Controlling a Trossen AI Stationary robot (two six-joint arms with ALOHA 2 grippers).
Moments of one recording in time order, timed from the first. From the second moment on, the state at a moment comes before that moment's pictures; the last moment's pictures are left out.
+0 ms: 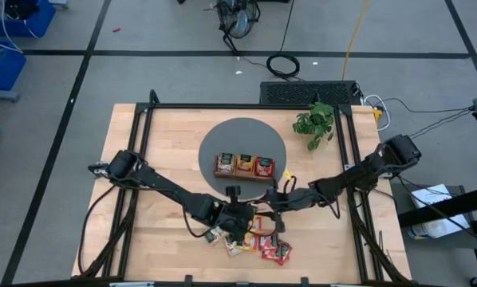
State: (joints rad) left arm -0.41 1.99 1.46 -0.45 -0.47 -0.26; right arm 0.38 1.57 0.63 0.56 0.23 0.12
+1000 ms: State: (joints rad) left arm -0.40 1.99 1.46 -0.47 -0.47 -0.24; right arm 0.34 1.65 0.80 0.30 0.10 0.15
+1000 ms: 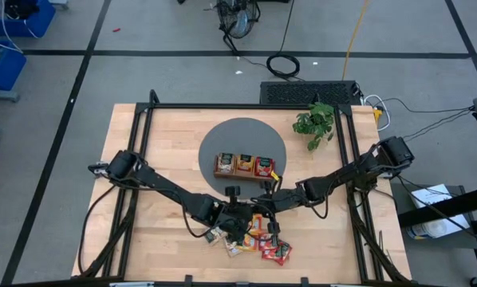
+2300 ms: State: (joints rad) left arm -0.68 1.87 1.25 -0.47 -0.84 -0.41; right arm 0.02 1.56 0.26 1.30 0.26 0.16
